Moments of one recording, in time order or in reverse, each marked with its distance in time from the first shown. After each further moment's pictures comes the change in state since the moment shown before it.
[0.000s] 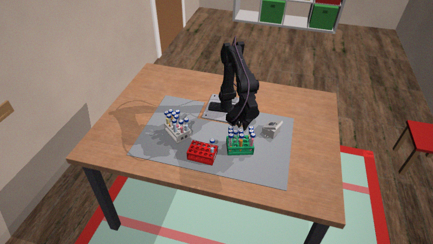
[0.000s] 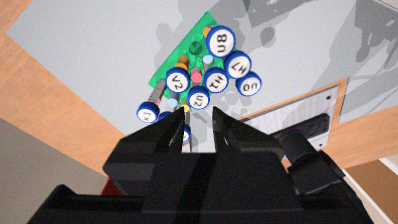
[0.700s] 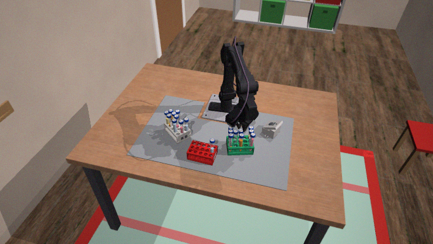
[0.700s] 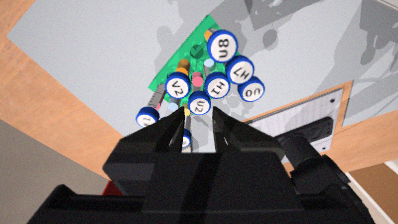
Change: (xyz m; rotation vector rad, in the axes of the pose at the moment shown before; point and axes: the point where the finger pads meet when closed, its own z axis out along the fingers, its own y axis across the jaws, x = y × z) arm -0.003 0.001 0.007 -0.009 -0.006 0.004
